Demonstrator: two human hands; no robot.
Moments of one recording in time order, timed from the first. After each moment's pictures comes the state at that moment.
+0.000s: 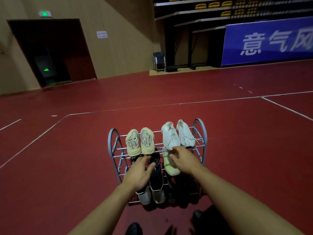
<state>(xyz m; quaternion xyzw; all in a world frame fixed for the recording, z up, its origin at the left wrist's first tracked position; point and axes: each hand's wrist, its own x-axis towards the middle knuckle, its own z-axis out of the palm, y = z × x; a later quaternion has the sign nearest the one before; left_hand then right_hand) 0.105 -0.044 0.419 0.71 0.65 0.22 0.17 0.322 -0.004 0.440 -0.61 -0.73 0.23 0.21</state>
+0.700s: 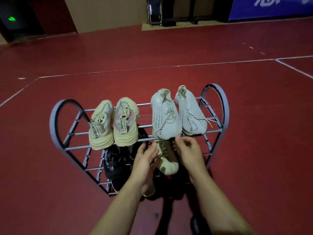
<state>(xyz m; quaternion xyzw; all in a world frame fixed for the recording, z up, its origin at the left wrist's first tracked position) 0.183 0.146 0.256 0.25 0.50 0.55 0.63 0.330 0.165 0.258 -0.61 -0.40 0.46 0.51</state>
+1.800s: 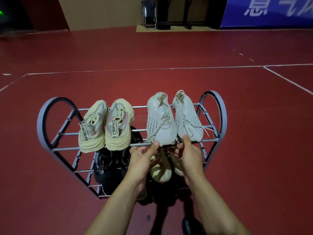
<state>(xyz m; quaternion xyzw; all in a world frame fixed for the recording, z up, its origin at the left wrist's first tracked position) 0.191 0.150 0.265 0.31 0.53 0.53 0.58 0.334 0.160 0.265 -0.61 -0.30 0.49 0.54</state>
